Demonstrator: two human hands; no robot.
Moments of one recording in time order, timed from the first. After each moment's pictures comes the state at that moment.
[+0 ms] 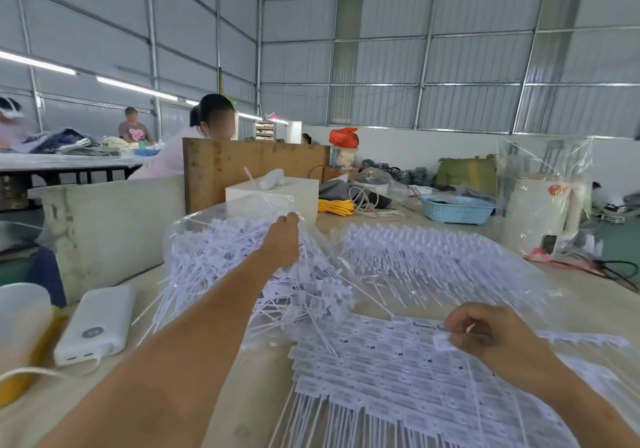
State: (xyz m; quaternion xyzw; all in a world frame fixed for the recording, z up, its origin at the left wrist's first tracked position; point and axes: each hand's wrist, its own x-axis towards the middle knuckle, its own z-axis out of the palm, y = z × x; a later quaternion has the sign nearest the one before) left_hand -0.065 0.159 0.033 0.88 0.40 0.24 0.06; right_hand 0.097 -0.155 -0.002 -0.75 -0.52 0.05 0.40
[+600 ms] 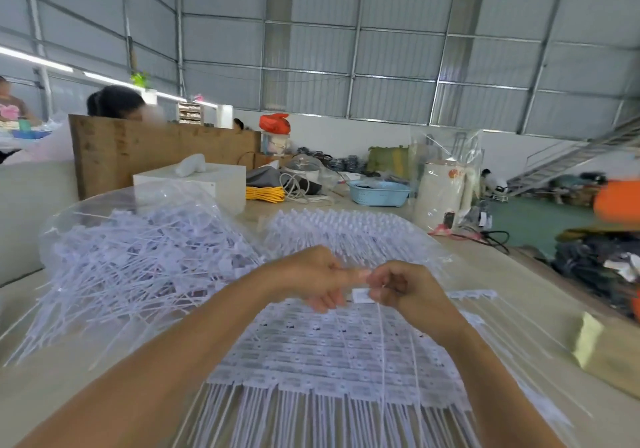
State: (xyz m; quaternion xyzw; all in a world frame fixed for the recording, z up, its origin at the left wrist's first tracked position) left_hand -0.034 -0.025 0.052 0.87 0.18 0.05 0.45; right_hand 0.089 -0.166 0.015 -0.69 -0.49 0.08 0.52
